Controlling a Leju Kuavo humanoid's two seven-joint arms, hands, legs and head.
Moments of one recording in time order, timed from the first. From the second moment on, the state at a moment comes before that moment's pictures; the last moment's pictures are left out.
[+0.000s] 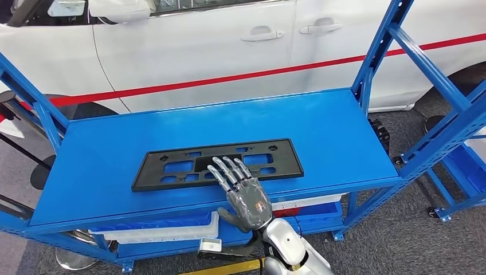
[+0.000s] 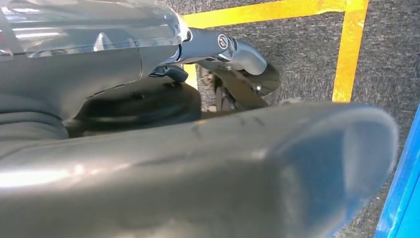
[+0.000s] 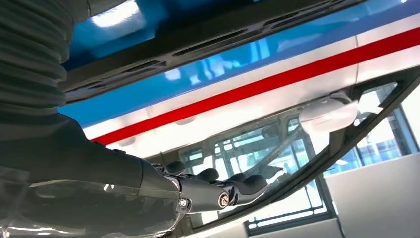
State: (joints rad) left arm -0.07 -0.20 0.81 -0.20 -0.48 0.01 -0.17; right arm -0.27 0.06 0.73 -1.19 1.29 -0.55 -0.17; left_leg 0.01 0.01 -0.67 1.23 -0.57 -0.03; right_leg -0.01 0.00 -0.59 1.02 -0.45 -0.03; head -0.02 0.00
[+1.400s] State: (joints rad) left arm -0.08 -0.20 0.83 -0.20 -0.50 -0.01 -0.20; right arm -0.69 0.33 0.81 -0.52 1.00 -0.36 -0.35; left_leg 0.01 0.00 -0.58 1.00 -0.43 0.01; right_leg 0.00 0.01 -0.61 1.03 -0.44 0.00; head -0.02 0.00
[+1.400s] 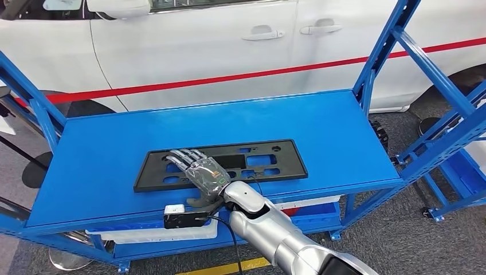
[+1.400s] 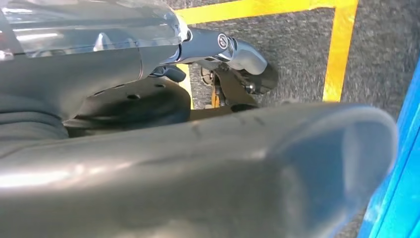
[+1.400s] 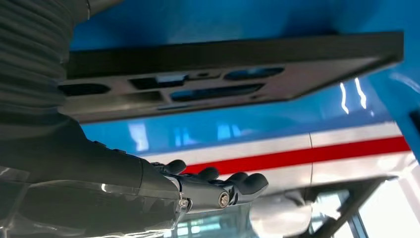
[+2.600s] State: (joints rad) left arm -0.07 -0.20 0.84 -0.20 -0.54 -0.05 -0.22; right arm -0.76 0.31 0.91 -0.35 1.00 -0.35 -0.29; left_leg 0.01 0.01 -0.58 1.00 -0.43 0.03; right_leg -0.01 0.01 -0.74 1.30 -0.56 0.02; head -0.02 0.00
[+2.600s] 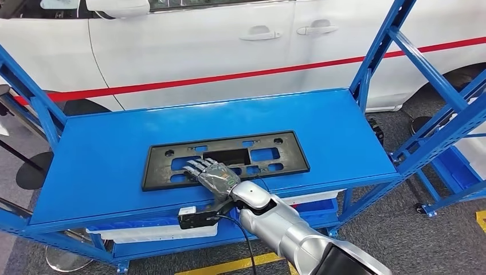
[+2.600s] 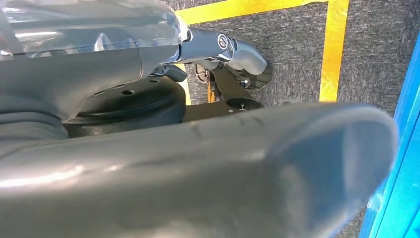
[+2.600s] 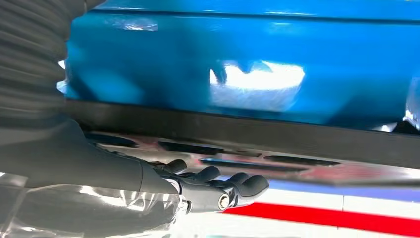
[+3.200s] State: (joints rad) left arm -0.07 -0.21 0.84 -0.20 -0.57 -0.07 -0.23; right arm -0.75 0.31 1.00 -0.34 1.16 -0.58 -0.17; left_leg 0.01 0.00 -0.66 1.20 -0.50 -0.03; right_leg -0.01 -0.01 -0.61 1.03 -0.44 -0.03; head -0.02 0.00
